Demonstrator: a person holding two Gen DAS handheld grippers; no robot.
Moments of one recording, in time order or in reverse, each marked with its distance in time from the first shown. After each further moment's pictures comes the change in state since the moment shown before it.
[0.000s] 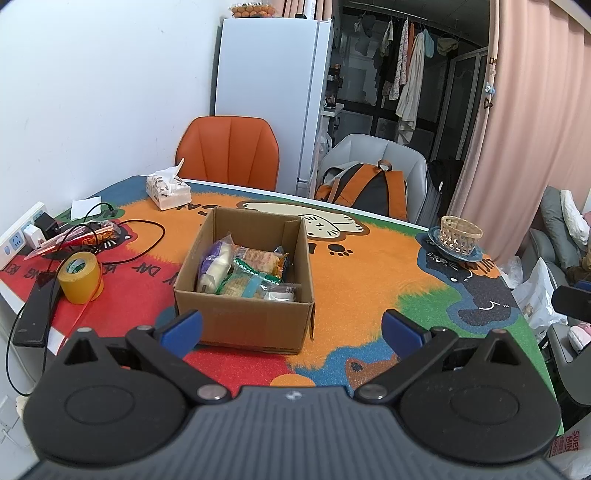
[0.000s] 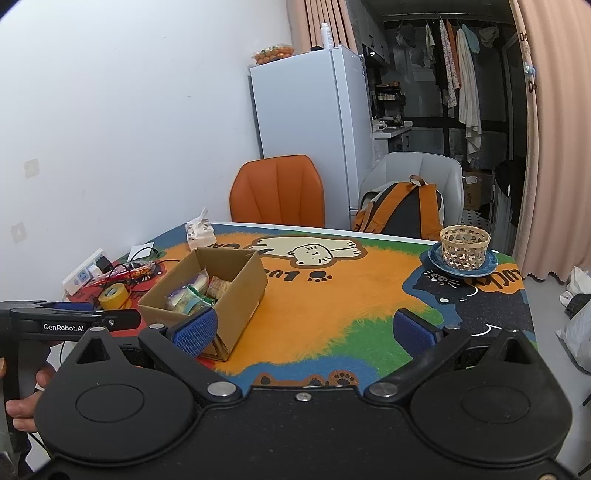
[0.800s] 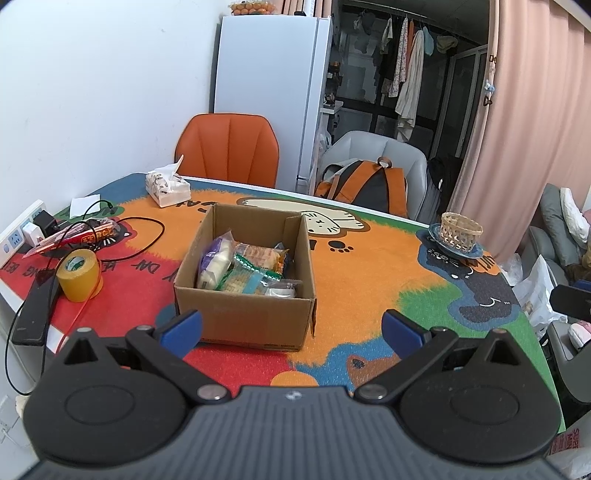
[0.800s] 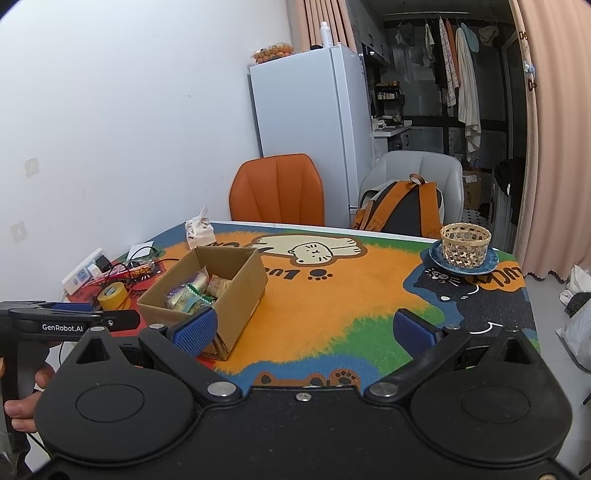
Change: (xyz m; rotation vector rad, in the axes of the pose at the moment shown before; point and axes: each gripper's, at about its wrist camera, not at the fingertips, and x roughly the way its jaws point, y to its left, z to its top) left arm 0.001 0.002 -0.001 0.003 0.008 -0.006; right arm 0.002 0.000 -0.003 0.005 0.006 0.001
